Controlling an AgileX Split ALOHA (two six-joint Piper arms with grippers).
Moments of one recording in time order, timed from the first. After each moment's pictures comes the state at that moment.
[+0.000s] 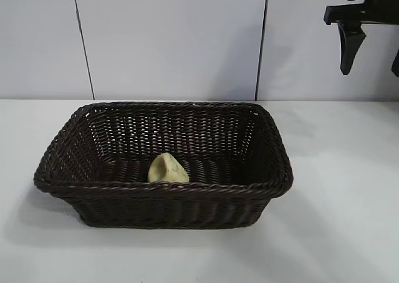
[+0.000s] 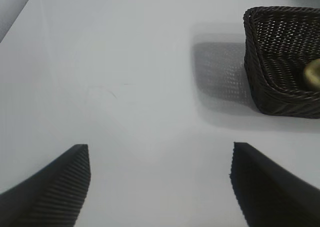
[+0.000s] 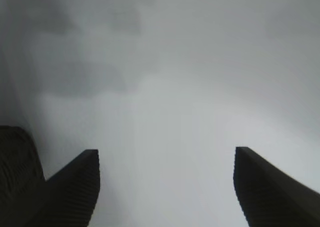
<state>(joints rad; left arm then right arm) -0.03 -0.01 -0.48 0.01 1.13 0.01 0.05 1.93 -1.73 -0.01 1.23 0.14</state>
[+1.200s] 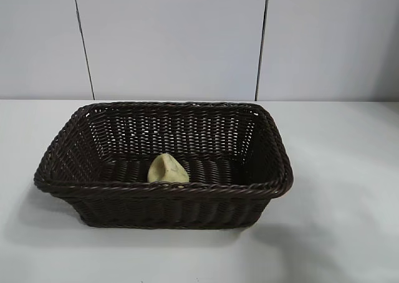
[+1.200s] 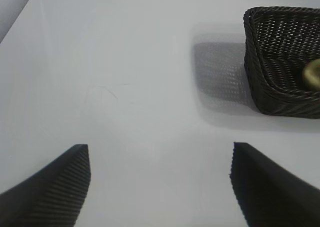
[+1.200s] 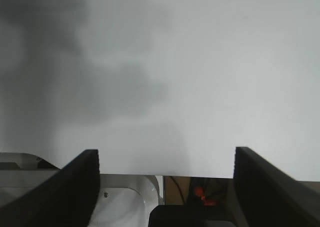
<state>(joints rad) -0.03 -0.01 -0.48 0.01 1.13 0.01 0.05 0.65 -0.50 0.00 1.08 0.04</state>
